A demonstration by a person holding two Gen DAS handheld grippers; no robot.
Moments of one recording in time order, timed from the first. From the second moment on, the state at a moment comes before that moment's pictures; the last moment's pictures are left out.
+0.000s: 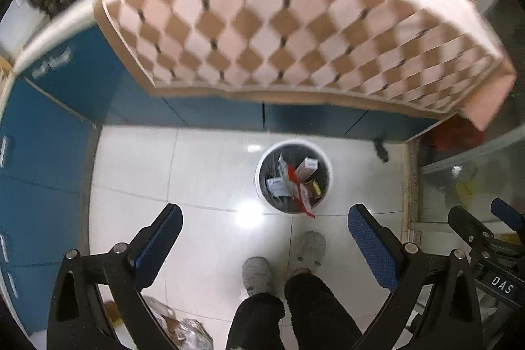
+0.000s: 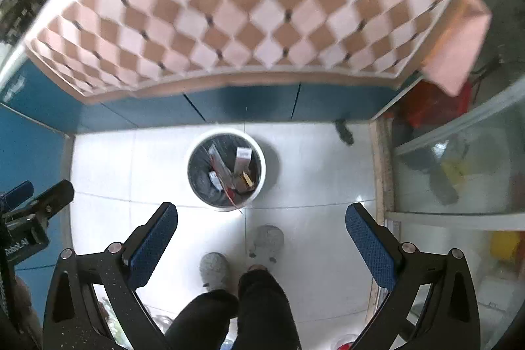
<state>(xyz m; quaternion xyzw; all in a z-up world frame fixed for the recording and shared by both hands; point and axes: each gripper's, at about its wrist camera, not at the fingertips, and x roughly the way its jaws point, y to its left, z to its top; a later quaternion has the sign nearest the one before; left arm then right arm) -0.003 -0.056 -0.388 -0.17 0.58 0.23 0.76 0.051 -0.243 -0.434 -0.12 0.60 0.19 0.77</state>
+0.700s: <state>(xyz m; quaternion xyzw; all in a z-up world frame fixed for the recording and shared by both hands) -0.091 -0.078 -0.159 -0.22 0.49 0.16 0.83 -0.080 -0.300 -0.144 -0.02 0.51 0.24 0.83</state>
